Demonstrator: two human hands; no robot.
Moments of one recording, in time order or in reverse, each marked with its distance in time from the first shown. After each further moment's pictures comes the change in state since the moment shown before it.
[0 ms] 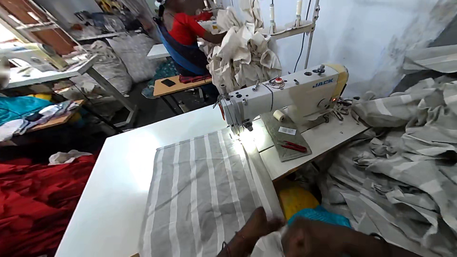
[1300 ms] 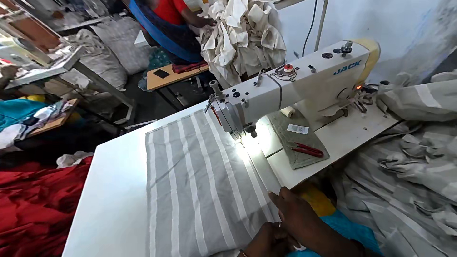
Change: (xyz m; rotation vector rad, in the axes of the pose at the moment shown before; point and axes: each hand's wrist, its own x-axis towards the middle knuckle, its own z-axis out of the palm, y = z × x) left_hand 0.025 -0.025 -0.025 0.181 -0.267 0.409; right_hand 0.097 0.033 -0.028 -0.525 0.273 0.636
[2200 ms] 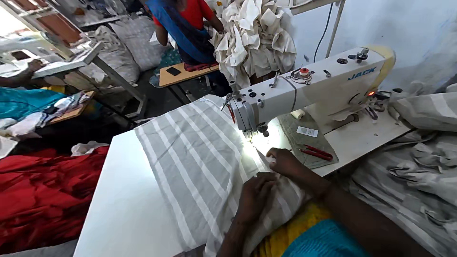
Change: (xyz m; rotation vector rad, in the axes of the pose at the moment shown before) left_hand 0.028 0.019 -0.071 0.325 0.767 -0.066; right_hand 0.101 -0.001 -0.066 0.165 0.125 -0.086
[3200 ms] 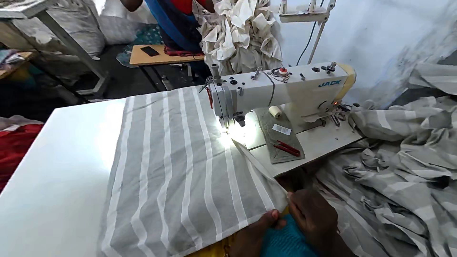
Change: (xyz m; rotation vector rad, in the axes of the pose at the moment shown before) left_hand -0.091 0.090 0.066 -1.189 -0.056 -0.428; right_hand -0.179 0.068 0.044 -0.245 1.013 -0.500
